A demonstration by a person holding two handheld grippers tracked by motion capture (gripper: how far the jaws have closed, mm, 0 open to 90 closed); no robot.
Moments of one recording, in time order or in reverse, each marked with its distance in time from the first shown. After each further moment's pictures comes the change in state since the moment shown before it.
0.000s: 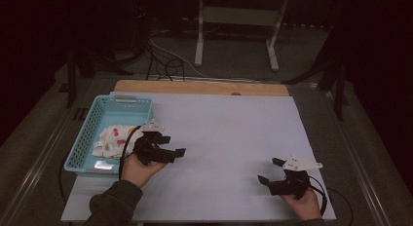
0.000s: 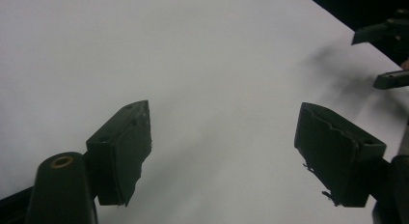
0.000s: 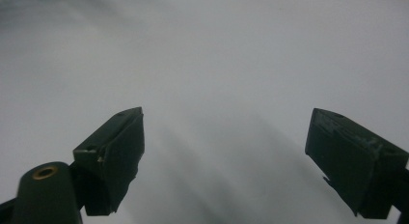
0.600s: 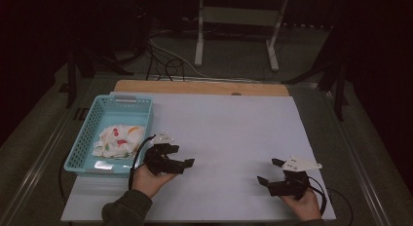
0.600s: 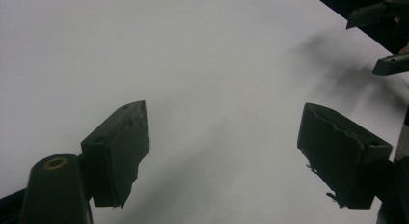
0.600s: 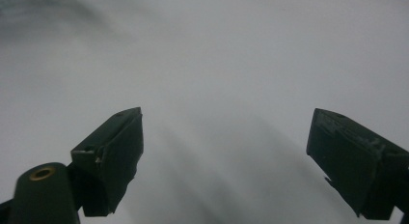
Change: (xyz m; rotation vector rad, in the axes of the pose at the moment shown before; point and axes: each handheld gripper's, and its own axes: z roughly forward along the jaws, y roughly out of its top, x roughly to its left) left arm -0.017 -0.023 0.026 -0.007 -0.024 0.003; right arm 0.003 0.001 0.000 0.002 0.003 -0.002
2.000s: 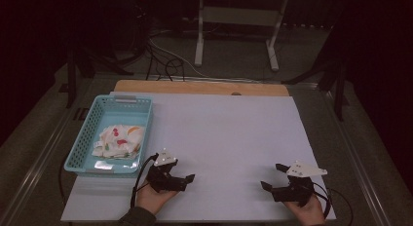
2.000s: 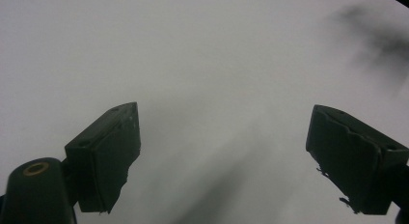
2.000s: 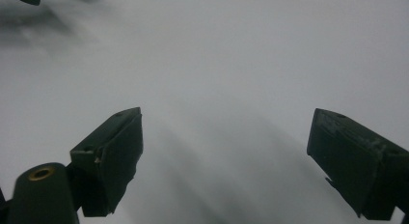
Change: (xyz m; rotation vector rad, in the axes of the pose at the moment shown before) left arm -0.010 -0.052 0.020 -0.020 0.066 0.018; right arm 0.004 -0.013 -0.012 0.003 -0.004 0.027
